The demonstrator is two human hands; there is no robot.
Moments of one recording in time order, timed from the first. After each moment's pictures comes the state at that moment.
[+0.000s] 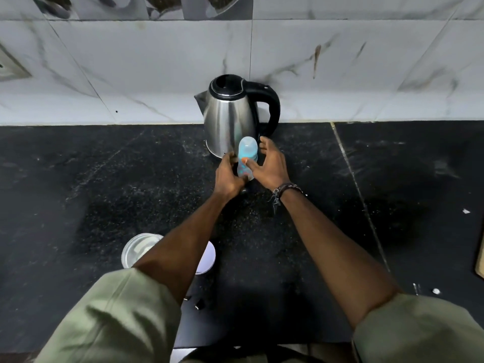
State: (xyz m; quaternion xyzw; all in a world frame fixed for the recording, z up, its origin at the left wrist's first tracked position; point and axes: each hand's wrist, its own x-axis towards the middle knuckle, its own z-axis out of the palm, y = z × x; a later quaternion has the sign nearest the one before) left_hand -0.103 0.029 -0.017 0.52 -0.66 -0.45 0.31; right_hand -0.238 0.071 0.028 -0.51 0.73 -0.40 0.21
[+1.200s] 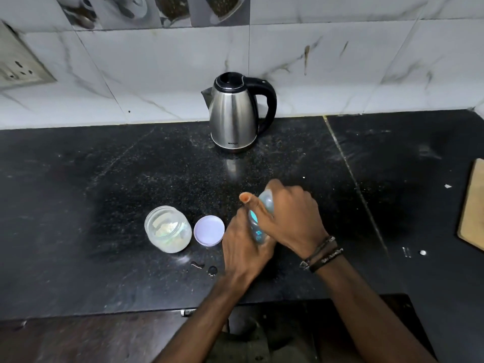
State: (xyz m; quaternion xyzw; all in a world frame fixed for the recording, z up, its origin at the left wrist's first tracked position) left_hand -0.038 0.268 0.038 0.48 -0.72 -0.31 0.39; right_hand -0.151 0.280 0.131 -0.60 0.77 -0.22 0.05
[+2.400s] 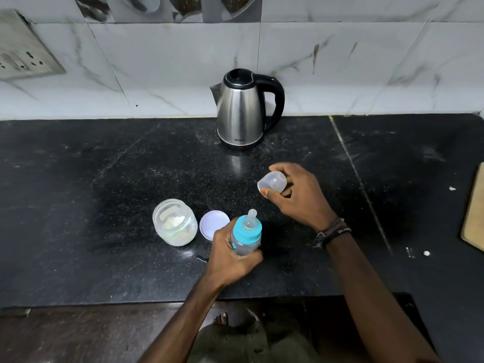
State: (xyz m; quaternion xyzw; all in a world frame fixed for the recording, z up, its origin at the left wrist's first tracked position) left_hand 0.013 0.271 0.044 0.38 -0.64 -0.55 0.38; right_hand -0.192 0.249 0.094 -0.63 0.67 -0.37 0.15
